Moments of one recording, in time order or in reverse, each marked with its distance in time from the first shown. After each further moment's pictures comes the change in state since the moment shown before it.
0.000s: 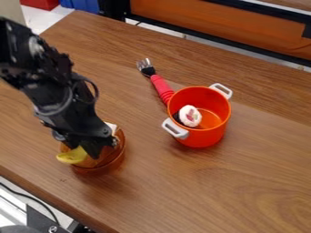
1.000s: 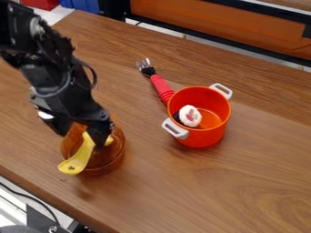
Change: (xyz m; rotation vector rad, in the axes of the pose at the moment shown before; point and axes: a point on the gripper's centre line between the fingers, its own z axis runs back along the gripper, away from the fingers) arm 0.014 0.012 0.016 0.030 0.025 0.040
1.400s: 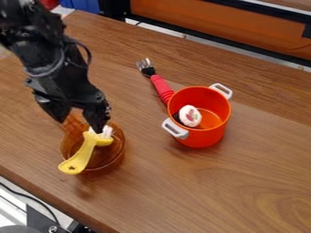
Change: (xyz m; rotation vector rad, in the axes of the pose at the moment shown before) arm 0.010 0.007 0.014 -0.021 -0.015 -0.006
